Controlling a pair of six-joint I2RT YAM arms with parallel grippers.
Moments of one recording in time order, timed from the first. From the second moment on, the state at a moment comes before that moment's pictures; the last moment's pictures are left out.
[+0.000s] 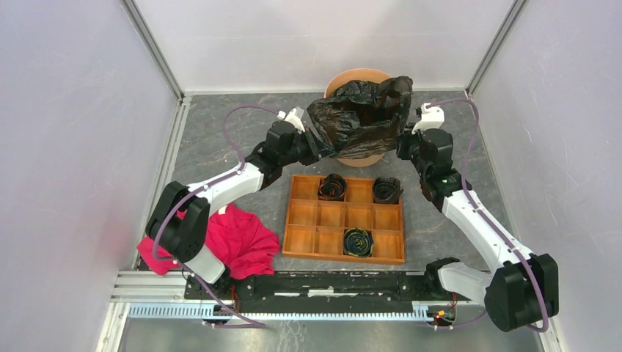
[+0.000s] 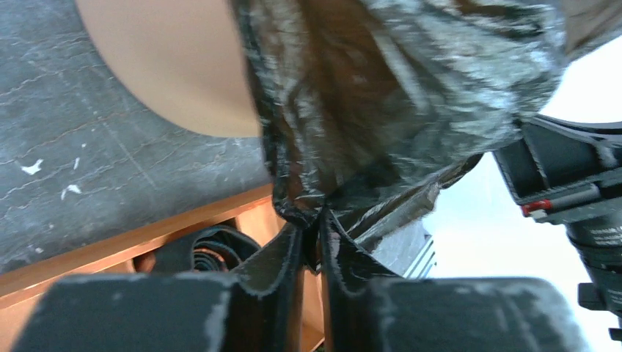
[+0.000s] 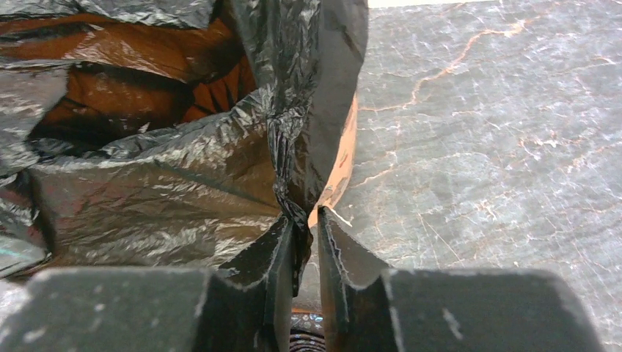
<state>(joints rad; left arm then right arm) -0.59 1.60 1.02 0.22 0.26 -0.88 0.28 1.12 0.78 0.07 0.16 0.20</state>
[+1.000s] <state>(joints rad) -0.32 1.64 1.18 0.18 0.43 -0.80 0.25 1.43 1.59 -0.43 0.16 -0.21</state>
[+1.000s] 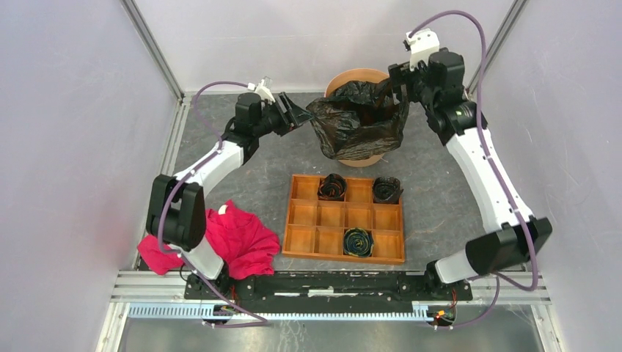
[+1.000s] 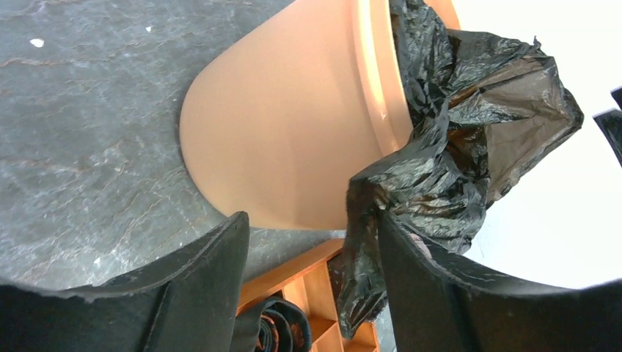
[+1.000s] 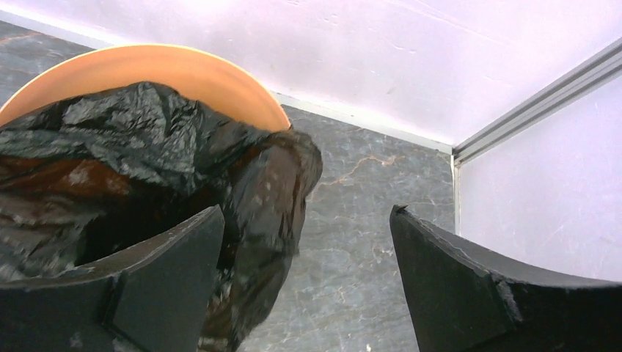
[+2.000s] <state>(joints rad) -0.28 1.88 1.35 0.30 0.44 -0.93 0.09 1.68 1.50 -0.16 -0.03 -0.18</state>
